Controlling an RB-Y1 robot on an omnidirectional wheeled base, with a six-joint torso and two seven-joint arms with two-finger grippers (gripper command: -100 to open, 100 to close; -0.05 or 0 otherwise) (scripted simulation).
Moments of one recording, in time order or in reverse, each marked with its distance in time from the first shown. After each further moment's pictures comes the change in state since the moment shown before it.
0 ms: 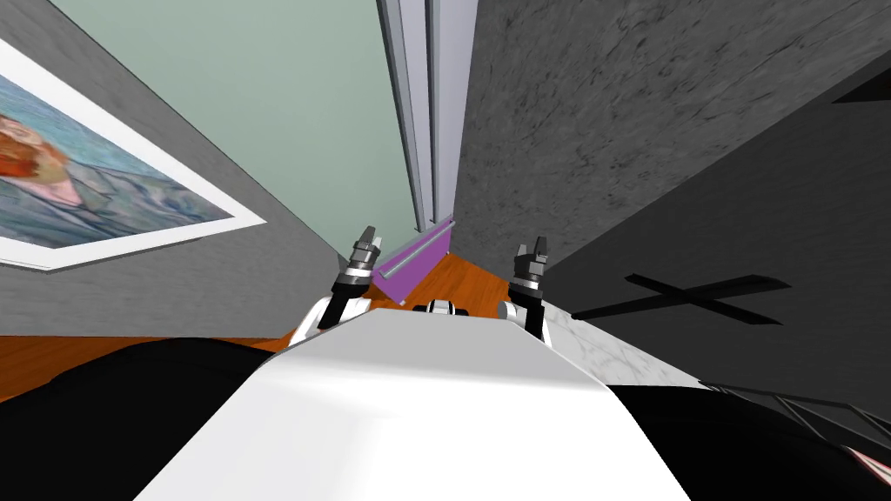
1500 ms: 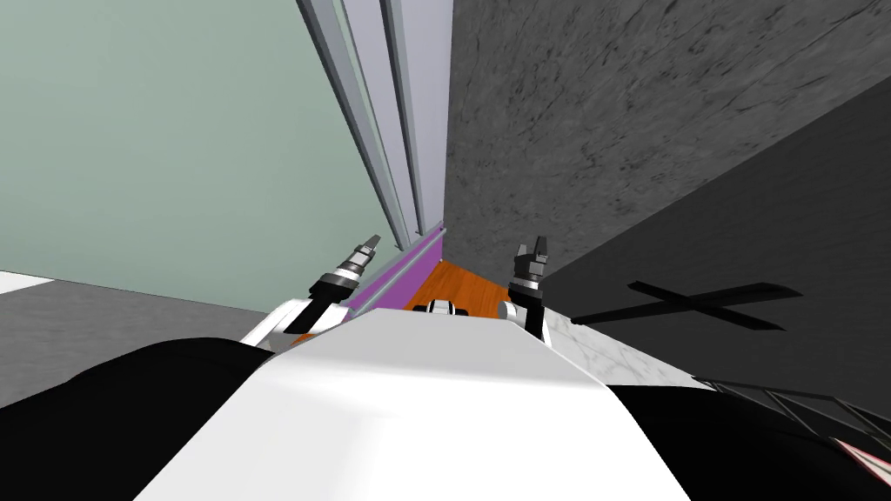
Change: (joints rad) left arm 0.132 0.293 0.066 -0.118 -0.063 0.294 0.009; right arm 0.000 0.000 0.000 0.000 0.000 0.000 0.000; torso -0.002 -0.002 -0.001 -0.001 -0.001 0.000
